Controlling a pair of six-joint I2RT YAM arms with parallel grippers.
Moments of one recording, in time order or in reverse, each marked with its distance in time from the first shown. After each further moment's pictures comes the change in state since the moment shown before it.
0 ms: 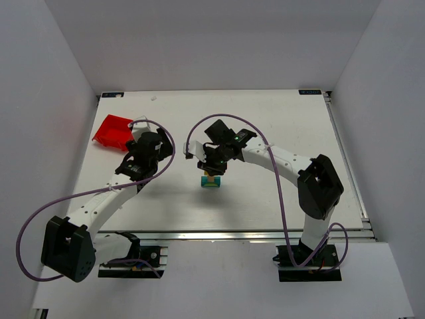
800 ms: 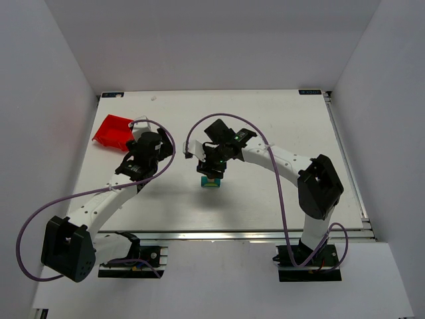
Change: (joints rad) left arm 0.000 0.000 0.000 0.003 0.009 0.007; right arm 0.002 0.000 0.006 -0.002 -0.004 0.000
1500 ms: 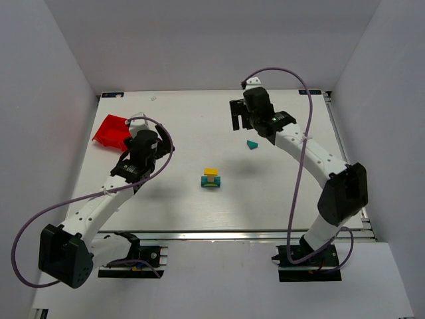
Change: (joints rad) left arm 0.000 -0.045 0.038 -0.031 0.024 0.003; right arm -0.254 -0.185 0.005 0.275 0.623 0.786
